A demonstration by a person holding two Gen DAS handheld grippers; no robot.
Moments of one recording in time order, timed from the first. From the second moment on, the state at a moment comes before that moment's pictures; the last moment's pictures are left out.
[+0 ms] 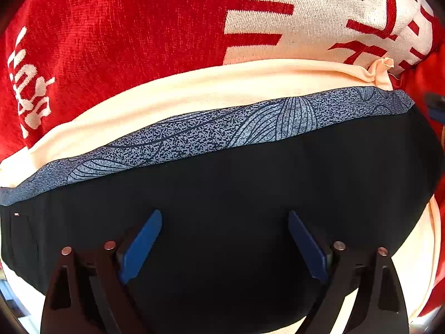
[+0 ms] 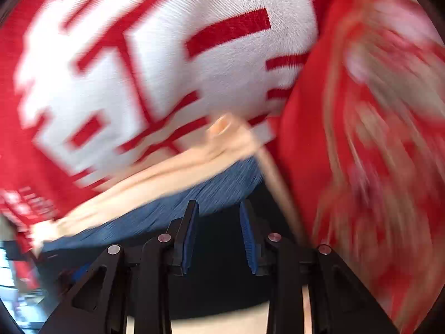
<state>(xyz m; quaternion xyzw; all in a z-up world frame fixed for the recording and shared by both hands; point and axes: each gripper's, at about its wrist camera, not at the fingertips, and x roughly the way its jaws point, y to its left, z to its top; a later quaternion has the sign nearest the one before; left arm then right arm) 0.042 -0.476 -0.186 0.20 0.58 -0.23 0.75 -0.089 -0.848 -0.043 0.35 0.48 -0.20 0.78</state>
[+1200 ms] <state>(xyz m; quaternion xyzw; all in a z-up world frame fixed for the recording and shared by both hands) 0.028 -0.496 -0.190 0.23 0.58 -0.22 0.75 -0.173 -0.826 -0.035 0.27 0.47 -0.32 0.78</state>
